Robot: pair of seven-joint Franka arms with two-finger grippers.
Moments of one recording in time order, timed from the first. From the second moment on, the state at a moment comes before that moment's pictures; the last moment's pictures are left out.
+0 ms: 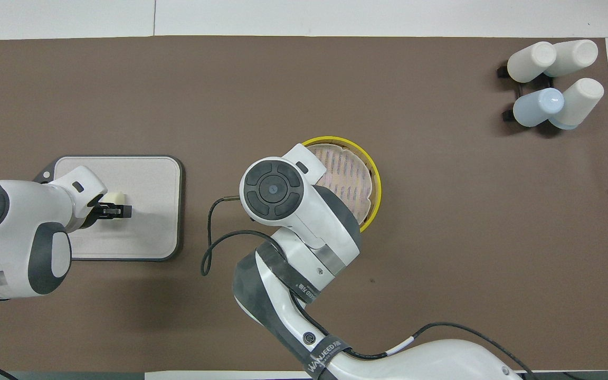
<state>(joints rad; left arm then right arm) -0.09 0.02 0.08 -2.41 0.00 2.50 0.11 0.74 0.43 -0.04 -1.60 0.02 2.14 0.71</state>
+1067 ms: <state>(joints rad) -0.29 0.05 0.07 -1.90 -0.13 2.02 -0.33 0.38 0.32 -0.06 -1.39 0.02 1.52 0.20</state>
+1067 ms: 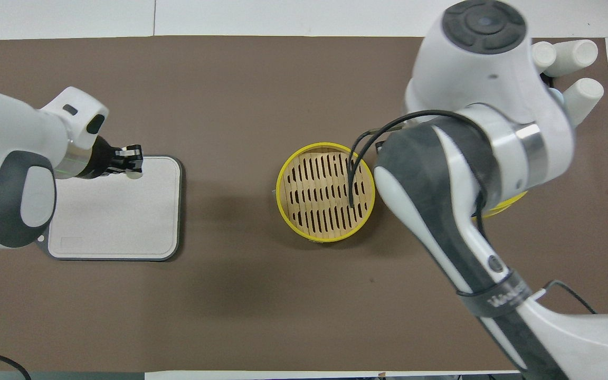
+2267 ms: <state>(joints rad) -0.82 0.42 0.07 -1.79 -0.08 2.36 -0.88 0.26 0.31 -0.06 -1.42 -0.03 1.47 -0.05</state>
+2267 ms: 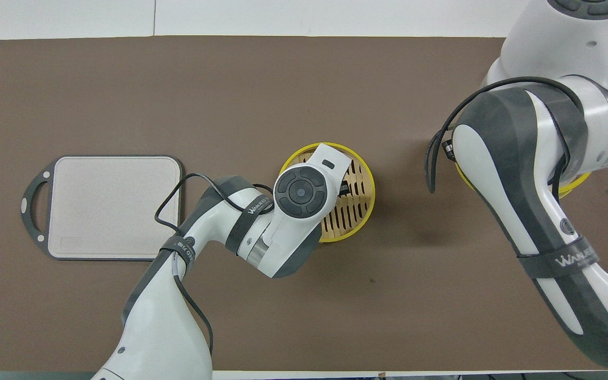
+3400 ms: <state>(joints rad) -0.21 -0.09 0.11 -1.76 -0.06 1.59 -0.15 0.57 0.33 -0.03 -1.44 0.07 1.82 0.39</state>
